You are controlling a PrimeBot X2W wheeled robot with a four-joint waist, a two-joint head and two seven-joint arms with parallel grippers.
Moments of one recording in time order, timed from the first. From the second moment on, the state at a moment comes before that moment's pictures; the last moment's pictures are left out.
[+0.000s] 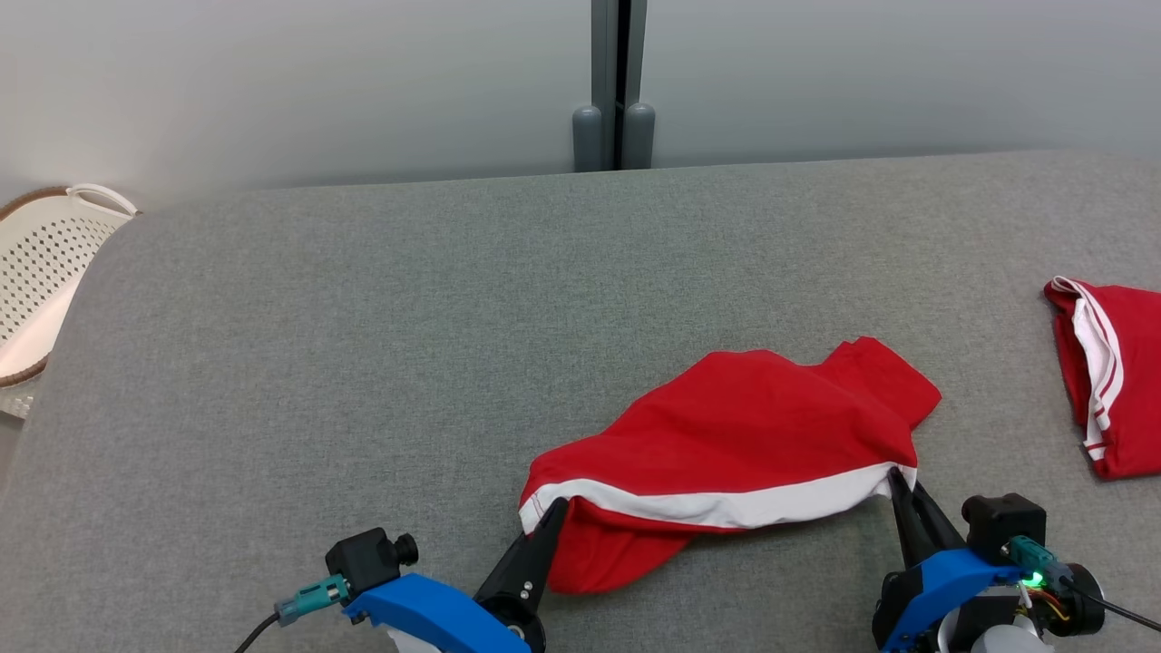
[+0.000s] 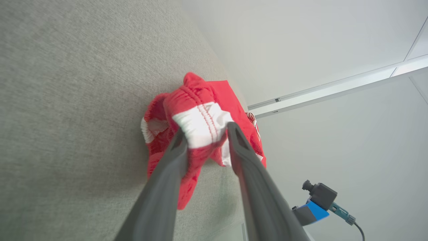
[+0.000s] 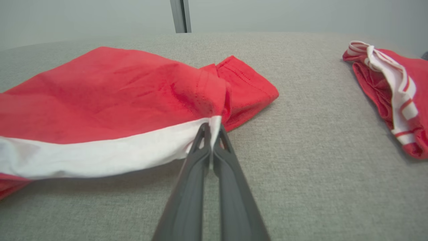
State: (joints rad) left arm -0.06 0.09 -0.49 0.24 -1.23 -0.13 0.05; right arm -0.24 -0.05 -0.07 0.67 0.03 0.13 -0.26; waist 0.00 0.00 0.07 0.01
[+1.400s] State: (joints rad) left arm -0.58 0.35 -0.56 -0.13 -0.88 -0.09 0.06; right arm -0.35 -0.08 -0.12 -0.22 0.09 0.13 -0.04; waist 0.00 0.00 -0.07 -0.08
